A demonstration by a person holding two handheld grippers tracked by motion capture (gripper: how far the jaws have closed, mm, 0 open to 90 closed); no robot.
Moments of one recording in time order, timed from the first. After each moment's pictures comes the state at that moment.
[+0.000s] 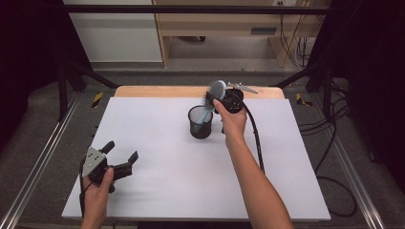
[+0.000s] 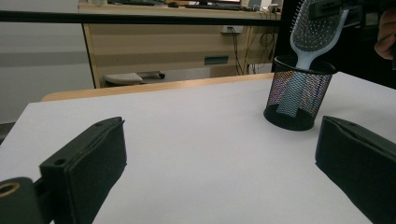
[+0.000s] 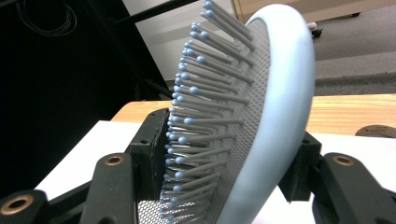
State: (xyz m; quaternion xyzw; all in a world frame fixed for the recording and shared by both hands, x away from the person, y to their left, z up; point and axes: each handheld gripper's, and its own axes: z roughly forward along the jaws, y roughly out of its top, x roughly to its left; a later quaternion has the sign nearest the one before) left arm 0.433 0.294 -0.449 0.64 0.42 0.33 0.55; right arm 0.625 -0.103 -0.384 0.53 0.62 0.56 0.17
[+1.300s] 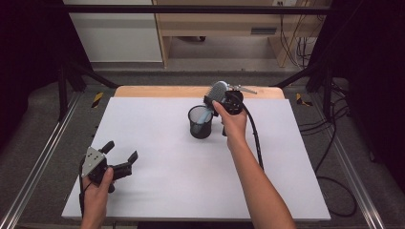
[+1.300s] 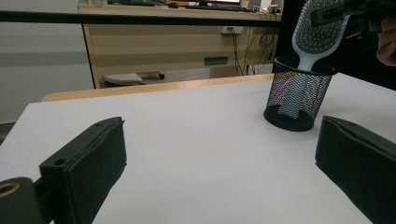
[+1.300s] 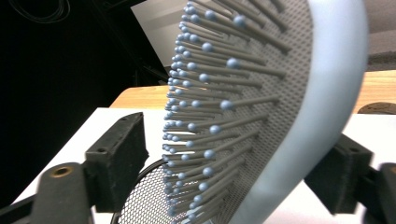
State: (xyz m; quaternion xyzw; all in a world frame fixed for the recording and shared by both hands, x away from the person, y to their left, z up) left arm 0.433 0.295 -0.448 0.64 0.42 0.33 0.56; right arm 0.625 -0.104 -0.390 0.54 0.63 0.54 0.15
